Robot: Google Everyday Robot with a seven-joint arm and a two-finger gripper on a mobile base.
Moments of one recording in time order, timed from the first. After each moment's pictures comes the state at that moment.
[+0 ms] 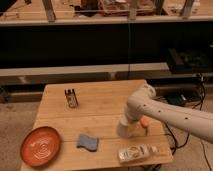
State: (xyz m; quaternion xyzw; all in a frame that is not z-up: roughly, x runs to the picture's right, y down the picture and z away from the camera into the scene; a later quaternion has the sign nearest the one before) arm 0.132 0.169 0.783 -0.26 -0.05 -0.03 0.96
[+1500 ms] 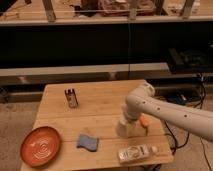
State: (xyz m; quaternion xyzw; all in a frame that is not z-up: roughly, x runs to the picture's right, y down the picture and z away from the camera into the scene) arm 0.118 0.170 0.776 -0.28 -0.07 -0.02 0.96
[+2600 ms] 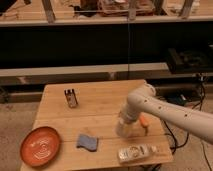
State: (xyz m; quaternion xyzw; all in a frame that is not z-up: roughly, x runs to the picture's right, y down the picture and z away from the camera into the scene) arm 0.101 0.181 0.776 -0.30 -0.12 -0.05 0.94
